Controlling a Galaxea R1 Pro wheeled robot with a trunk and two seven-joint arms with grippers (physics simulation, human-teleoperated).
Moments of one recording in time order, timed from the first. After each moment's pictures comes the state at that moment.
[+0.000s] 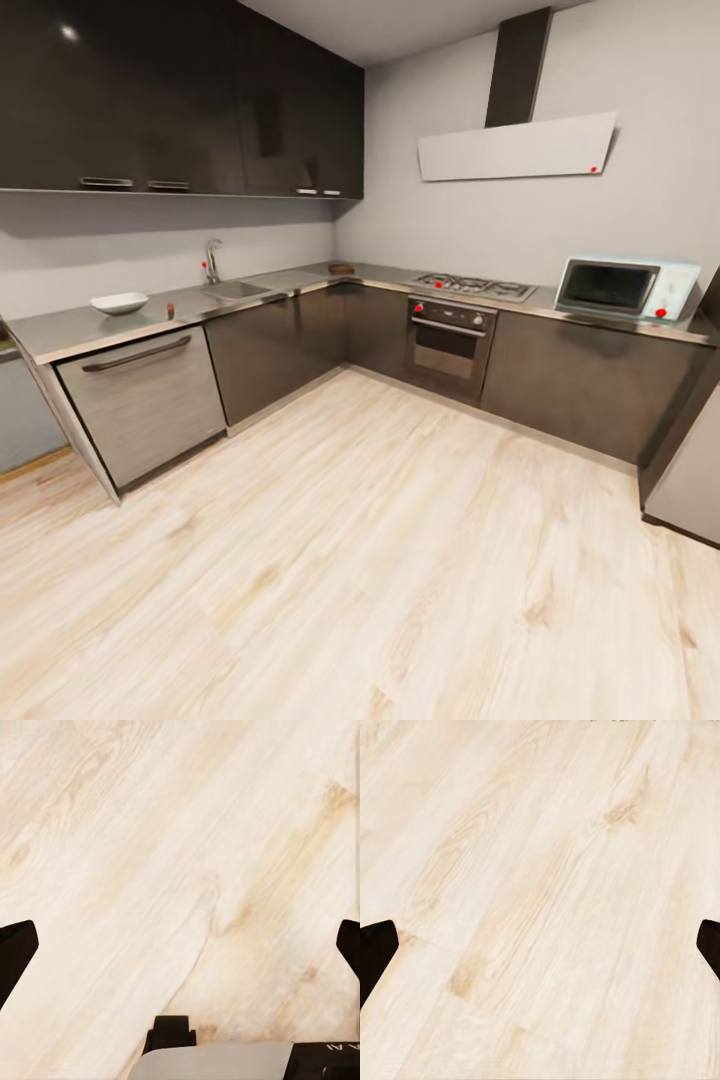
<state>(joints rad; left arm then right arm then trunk) 0.00 0.01 0.00 -0.57 0.00 -0.08 0.00 -0.01 0.03 -0.14 -0.62 -0.01 -0.34 -0.12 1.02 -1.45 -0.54</state>
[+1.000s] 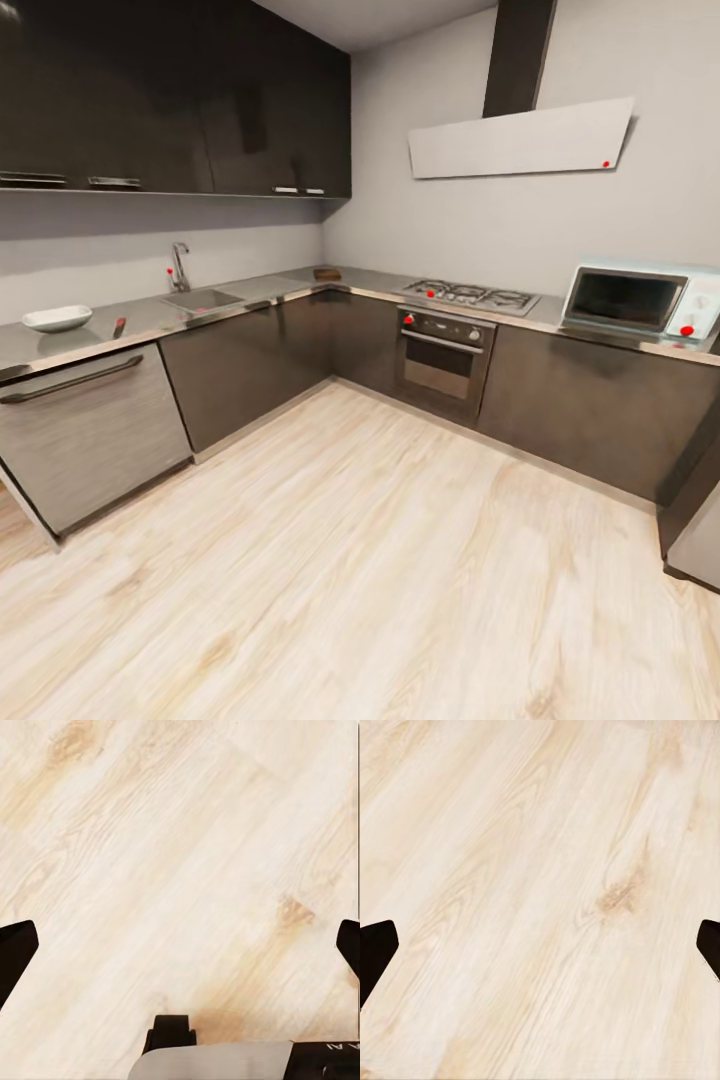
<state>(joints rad) 0.00 0.01 0.00 -0.57 0.00 -0.08 0.00 -0.01 0.04 -0.14 -0.62 -0.01 -0.34 -0.12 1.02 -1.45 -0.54</state>
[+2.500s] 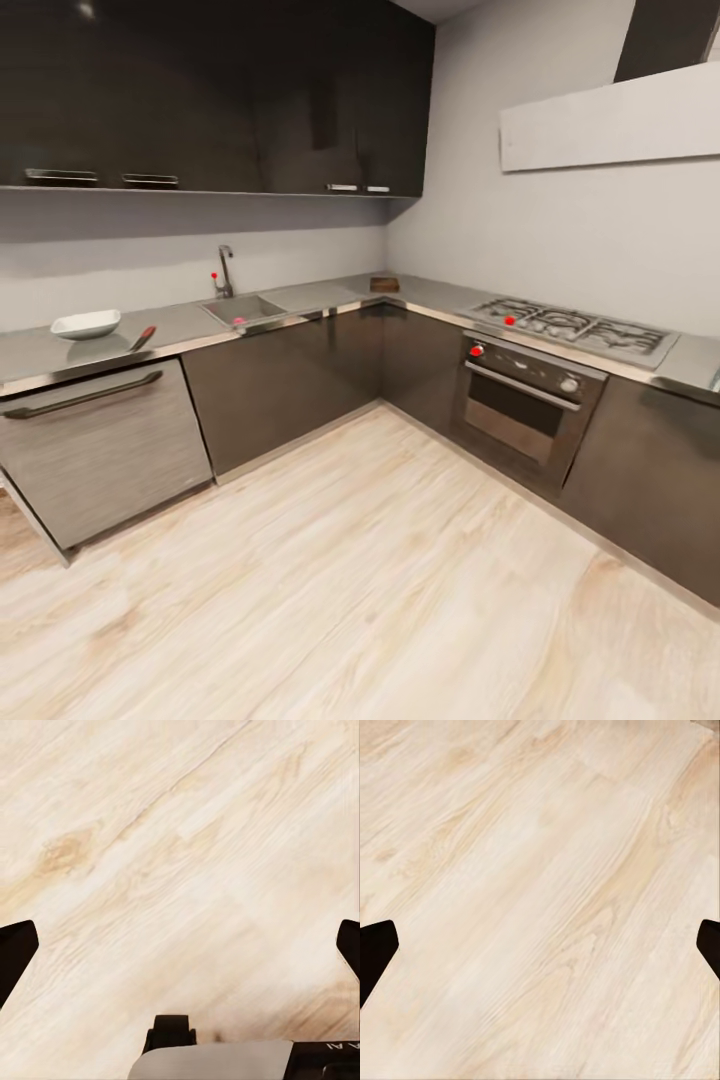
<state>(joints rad) 0.00 0.01 0.00 -0.57 0.00 -0.08 0.00 -0.01 0.04 -0.14 -0.62 -0.01 -0.34 -0.12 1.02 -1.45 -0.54</state>
